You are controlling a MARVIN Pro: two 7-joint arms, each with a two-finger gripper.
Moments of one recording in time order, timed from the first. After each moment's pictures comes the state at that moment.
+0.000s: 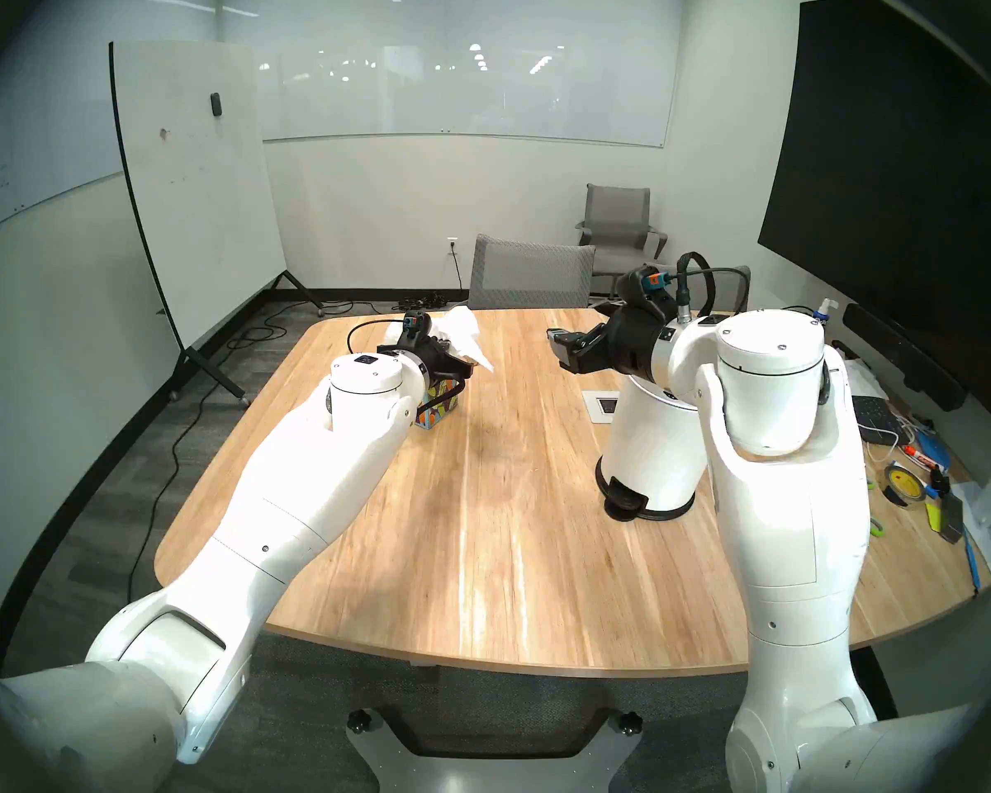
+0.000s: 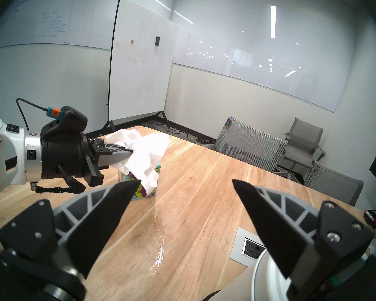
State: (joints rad) left arm 1.05 -1.25 -1.13 -1.53 -0.51 0.50 0.20; right arm -1.23 -1.43 1.48 -2.07 -0.26 0.91 0.64
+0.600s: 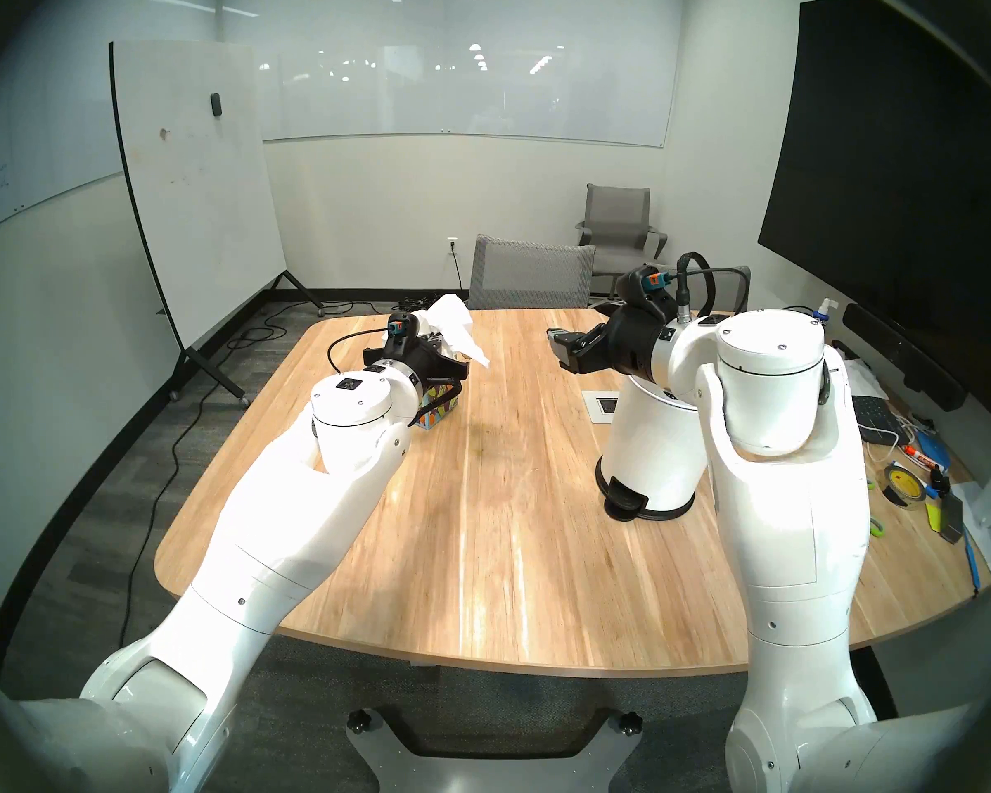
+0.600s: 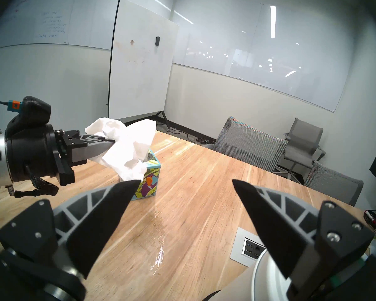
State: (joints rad) left arm 1.20 -1.22 -1.17 -1.74 -0.51 0.44 0.28; right arm -1.23 -1.43 1.48 -2.07 -0.26 0.91 0.64
